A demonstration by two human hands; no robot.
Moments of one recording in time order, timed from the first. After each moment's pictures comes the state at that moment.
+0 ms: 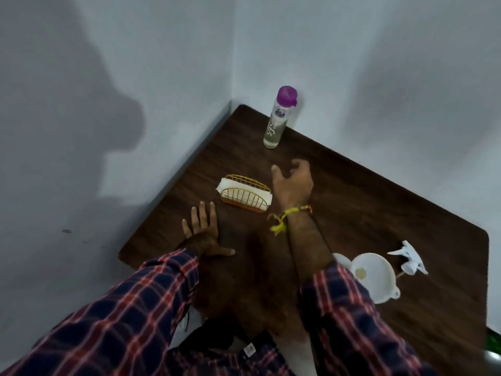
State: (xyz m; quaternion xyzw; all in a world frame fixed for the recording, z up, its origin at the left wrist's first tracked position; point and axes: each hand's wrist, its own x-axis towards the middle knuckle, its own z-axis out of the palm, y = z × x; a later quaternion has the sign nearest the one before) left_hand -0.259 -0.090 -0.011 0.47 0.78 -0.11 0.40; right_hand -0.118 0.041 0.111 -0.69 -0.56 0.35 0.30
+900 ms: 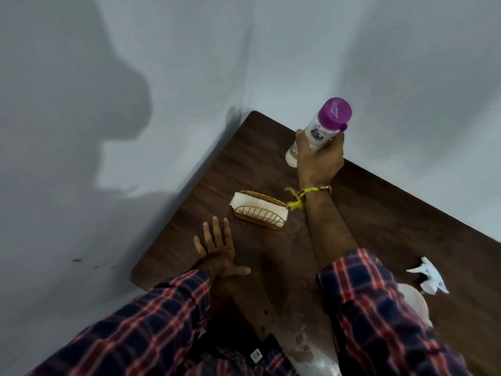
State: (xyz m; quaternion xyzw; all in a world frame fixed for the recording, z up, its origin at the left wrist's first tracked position) left_hand -0.263 -0.087 -0.008 0.49 0.75 -0.13 0.43; right_hand -0.168 0.113 0.131 -0.61 -0.52 0.25 0.54
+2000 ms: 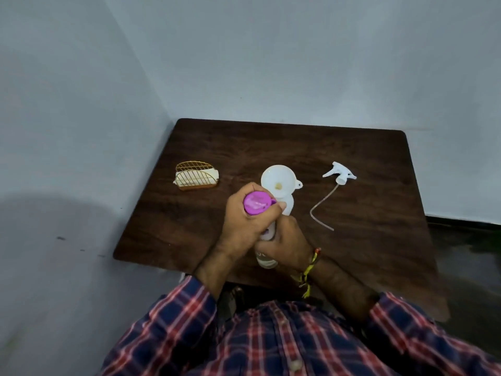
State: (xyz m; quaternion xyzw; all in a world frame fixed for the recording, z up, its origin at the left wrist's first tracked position) left_hand 0.005 -0.192 0.198 0.54 0.58 0.48 0.39; right_hand 0.118 -0.192 0.146 -0.44 -0.69 0.45 0.36
